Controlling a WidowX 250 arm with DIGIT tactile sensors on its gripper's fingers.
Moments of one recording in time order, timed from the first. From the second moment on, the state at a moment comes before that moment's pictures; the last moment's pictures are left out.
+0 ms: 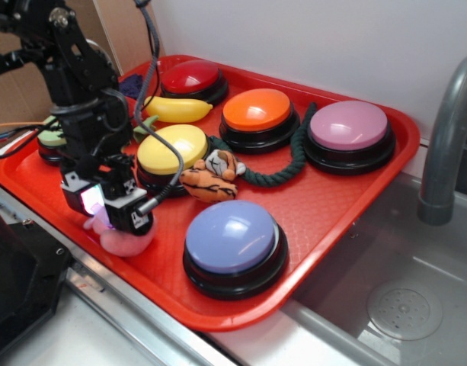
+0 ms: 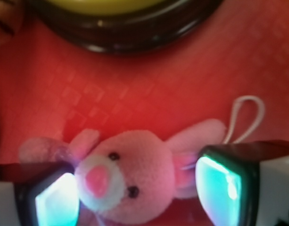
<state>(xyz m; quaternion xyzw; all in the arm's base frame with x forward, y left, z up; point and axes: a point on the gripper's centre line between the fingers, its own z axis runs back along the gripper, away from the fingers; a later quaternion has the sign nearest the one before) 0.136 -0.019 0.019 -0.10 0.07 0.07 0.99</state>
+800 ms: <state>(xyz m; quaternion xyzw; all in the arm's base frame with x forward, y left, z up) 0.134 -0.023 0.009 -0.09 0.08 0.10 0.99</state>
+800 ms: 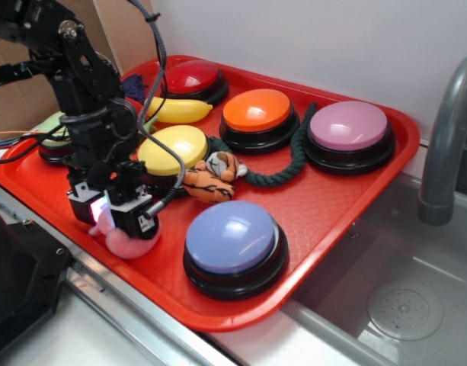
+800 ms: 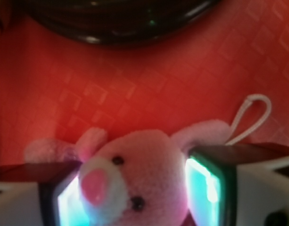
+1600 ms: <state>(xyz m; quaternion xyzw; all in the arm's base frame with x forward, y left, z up) 0.138 -0.005 0.080 -0.01 0.06 0.11 0.99</state>
